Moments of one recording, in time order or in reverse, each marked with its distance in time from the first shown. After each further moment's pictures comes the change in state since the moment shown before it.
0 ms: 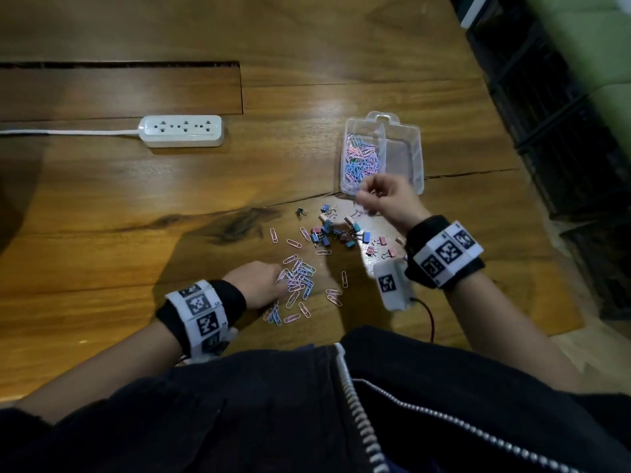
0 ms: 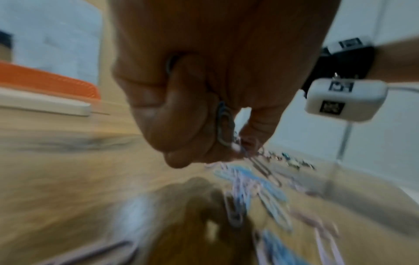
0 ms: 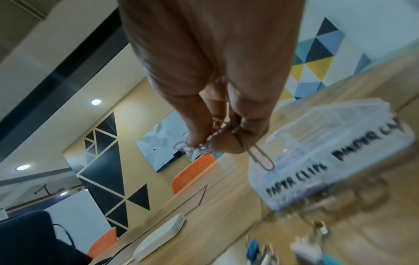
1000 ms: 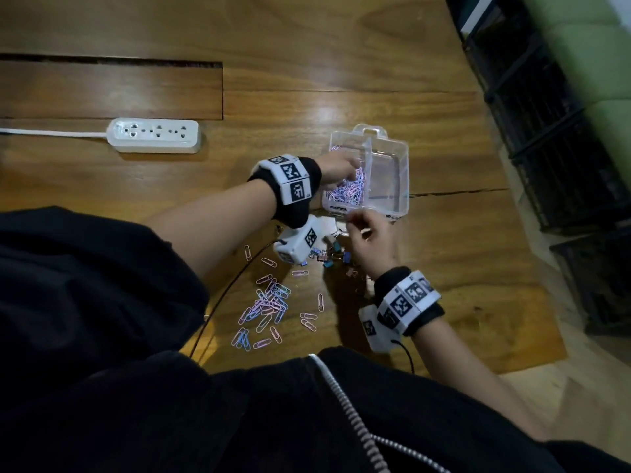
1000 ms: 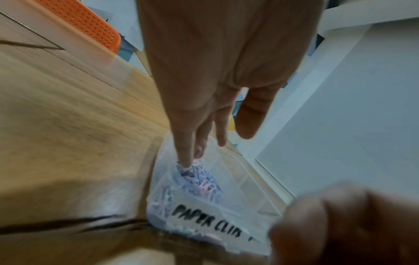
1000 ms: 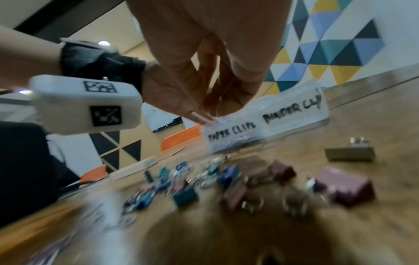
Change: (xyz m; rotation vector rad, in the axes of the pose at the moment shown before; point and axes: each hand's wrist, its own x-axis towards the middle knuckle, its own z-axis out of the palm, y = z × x) left_hand 0.125 0.117 -0.146 -0.790 0.090 0.118; right_hand 0.018 0.058 0.004 -0.265 0.298 -0.200
